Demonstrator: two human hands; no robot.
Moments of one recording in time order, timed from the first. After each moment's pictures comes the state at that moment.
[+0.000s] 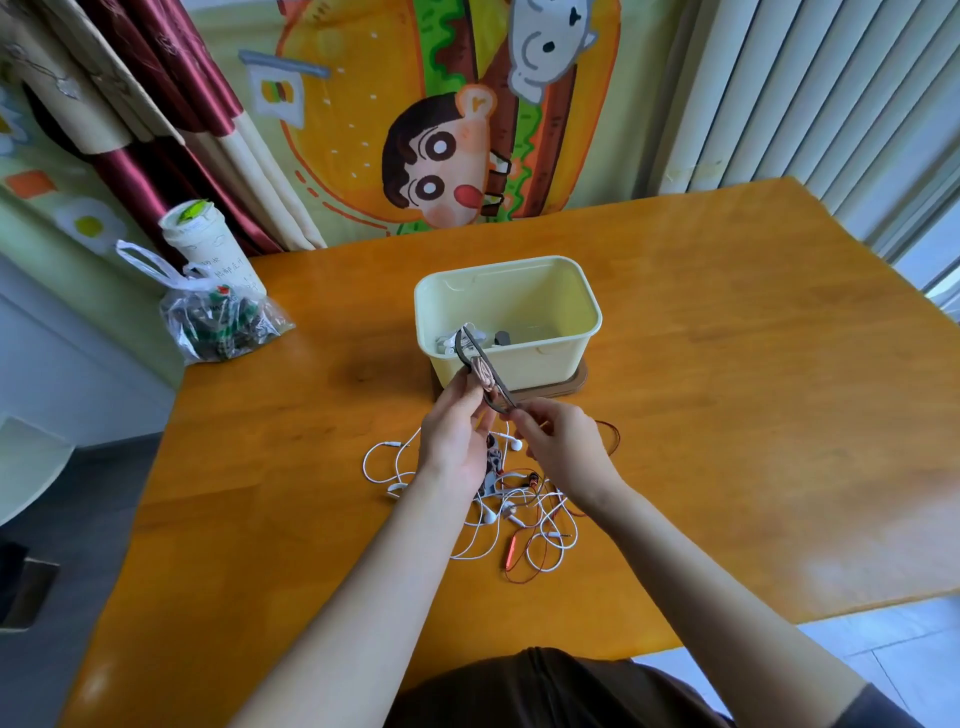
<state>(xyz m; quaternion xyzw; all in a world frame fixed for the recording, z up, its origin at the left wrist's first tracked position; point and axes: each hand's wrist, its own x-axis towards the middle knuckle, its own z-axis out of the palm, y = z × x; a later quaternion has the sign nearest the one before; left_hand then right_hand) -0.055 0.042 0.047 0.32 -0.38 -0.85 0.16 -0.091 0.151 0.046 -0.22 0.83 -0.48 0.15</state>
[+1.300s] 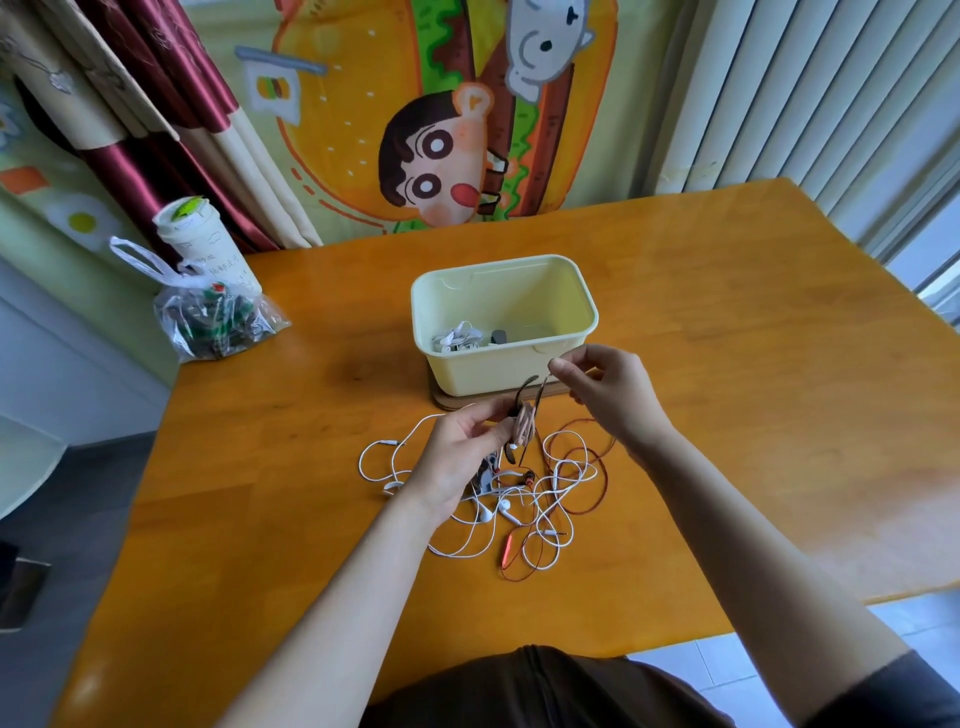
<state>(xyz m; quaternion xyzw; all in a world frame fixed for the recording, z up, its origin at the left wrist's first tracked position) -0.028 0.039 0.043 0.16 -0.65 -0.74 0.03 -0.143 0.176 0.064 -0.20 0.81 -0.54 0.11</state>
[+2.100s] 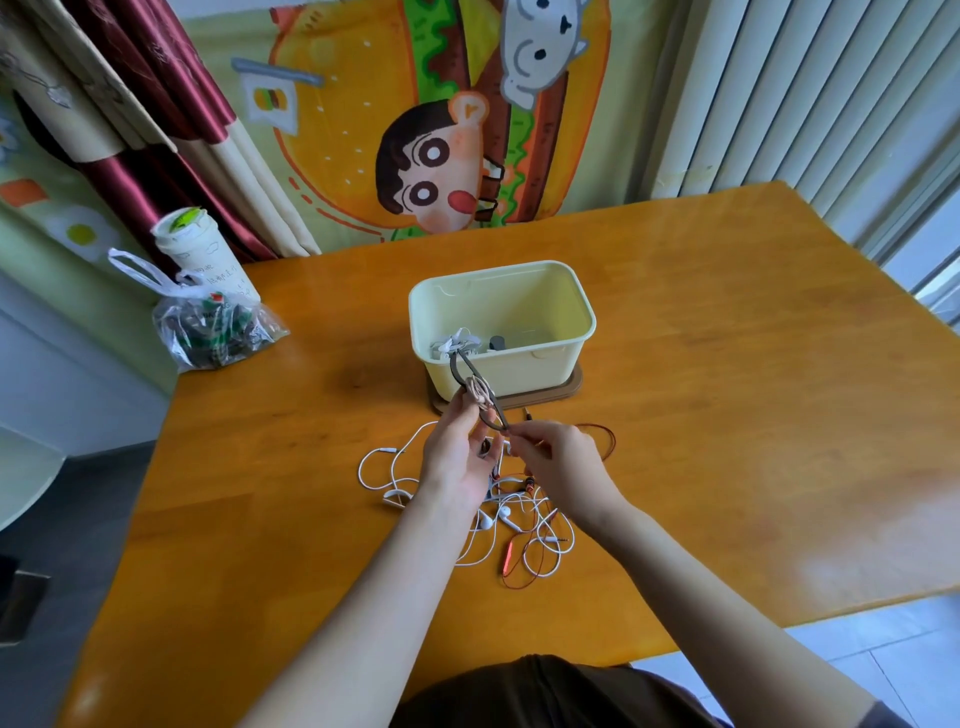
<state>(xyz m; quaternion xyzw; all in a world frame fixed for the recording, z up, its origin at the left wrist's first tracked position) -0.049 0.047 0.042 0.38 -0.32 -0.86 0.11 -0.085 0.162 0.041 -0.27 0.85 -0.42 0.14</state>
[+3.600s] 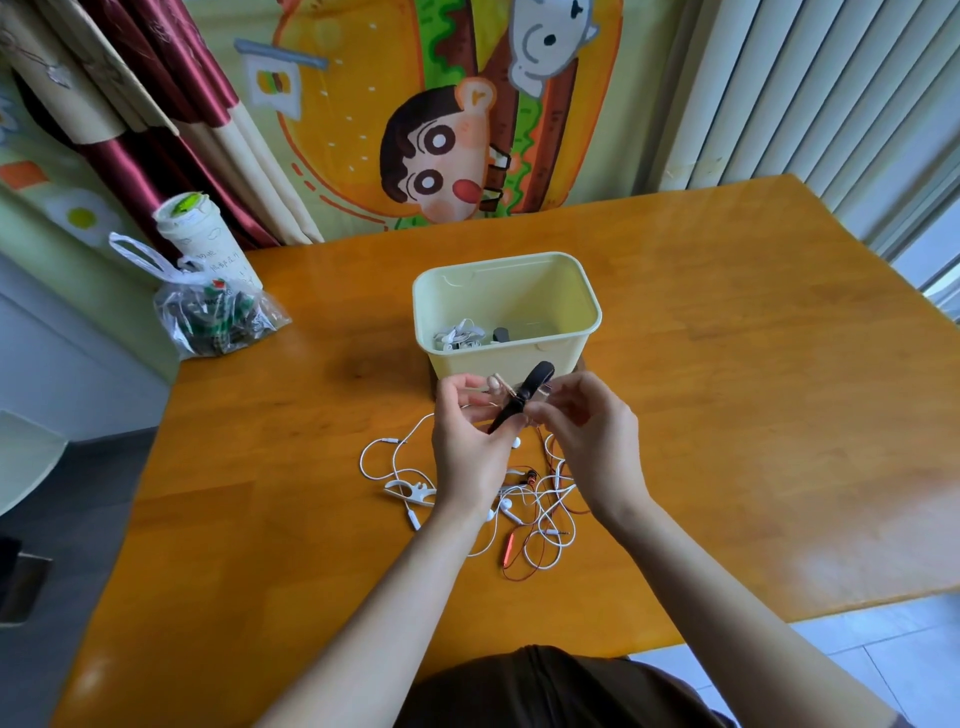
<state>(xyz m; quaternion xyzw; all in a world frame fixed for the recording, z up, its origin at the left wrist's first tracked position) -0.032 0.063 0.053 0.27 -0.69 -0.63 0.23 -0.086 0.168 0.056 -0.17 0.77 -0.61 0.02</state>
